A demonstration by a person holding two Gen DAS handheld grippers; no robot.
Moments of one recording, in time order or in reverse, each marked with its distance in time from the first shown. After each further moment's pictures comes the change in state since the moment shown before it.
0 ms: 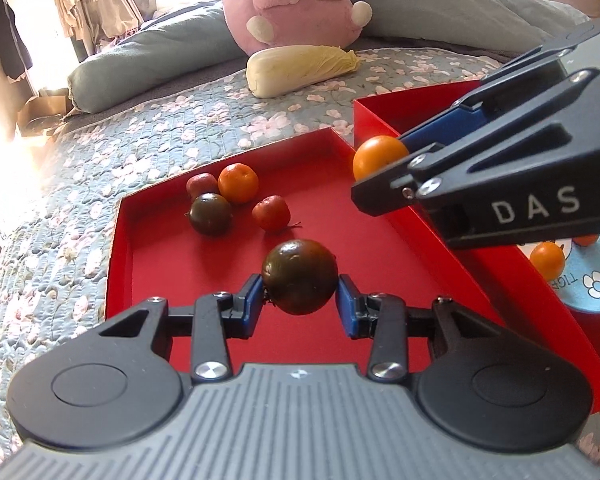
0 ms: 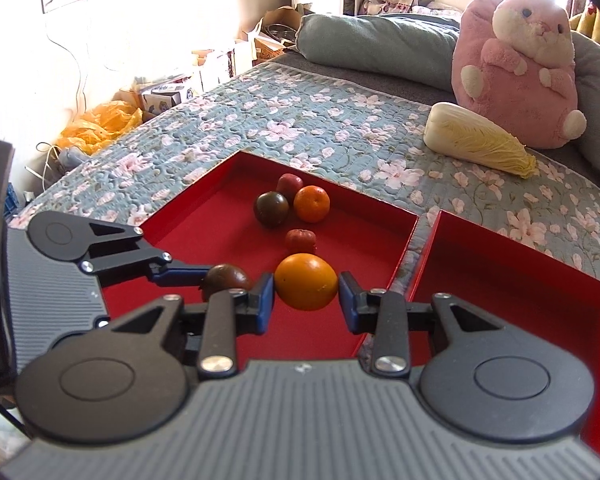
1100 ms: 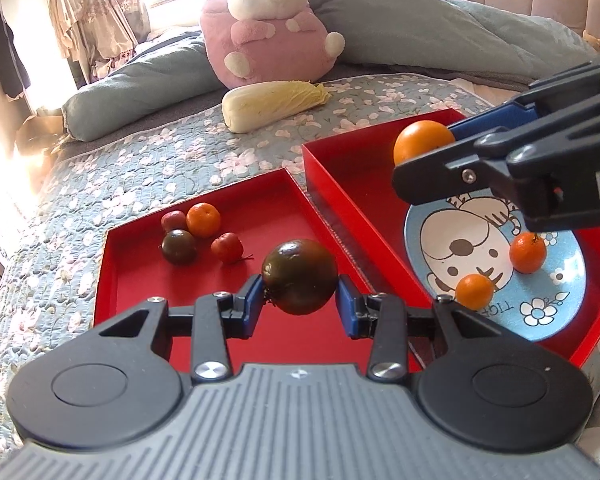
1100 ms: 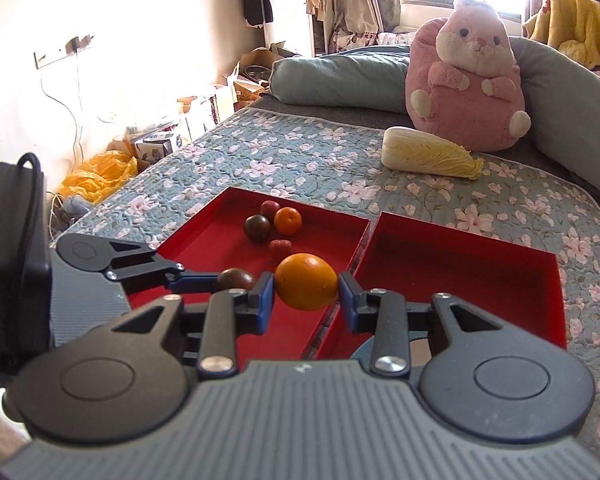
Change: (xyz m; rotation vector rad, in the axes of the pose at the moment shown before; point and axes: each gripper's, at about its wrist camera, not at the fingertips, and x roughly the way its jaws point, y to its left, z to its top) left arm -0.044 -0.050 0.018 0.012 -0.059 -0.016; right arm -0.088 -0.022 -0.026 0.108 -0.114 -0.029
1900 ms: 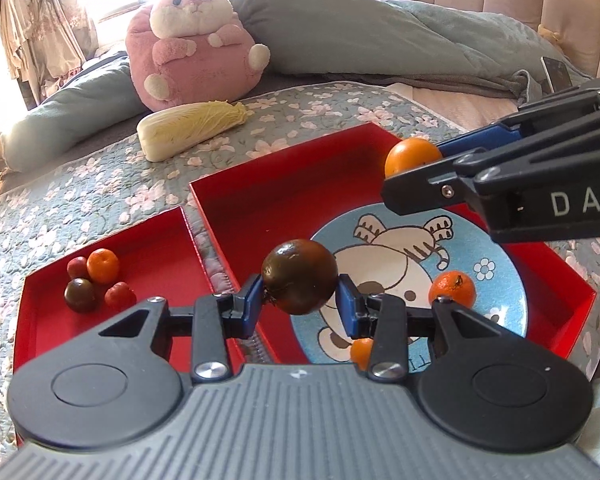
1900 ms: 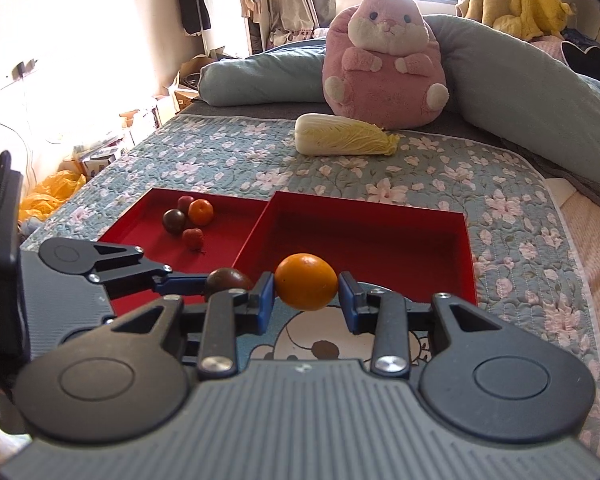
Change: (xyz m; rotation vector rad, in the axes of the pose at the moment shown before) left arm 0.028 -0.075 0.032 0.068 -0.021 -0.134; right arm -0.026 -0.072 -0.028 0.108 -0.003 -0.131
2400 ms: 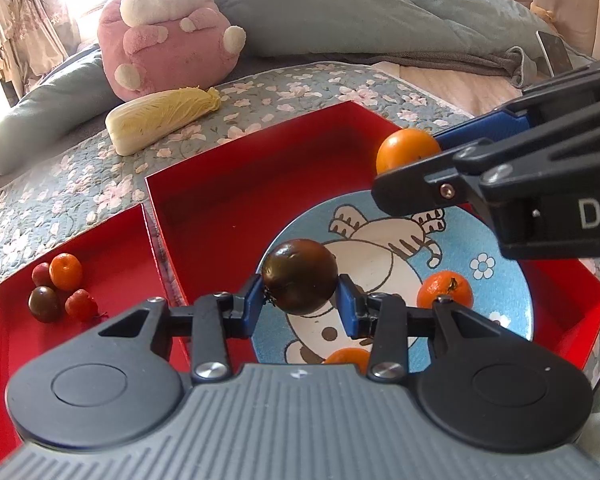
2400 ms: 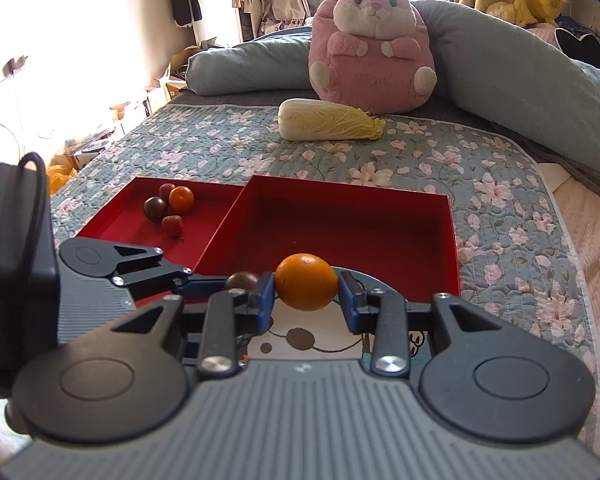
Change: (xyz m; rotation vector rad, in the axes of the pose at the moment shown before) left arm 0.040 -0.018 0.005 0.034 0.047 -0.024; right arm 0.010 -0.020 -0.008 0.010 0.034 -0.012
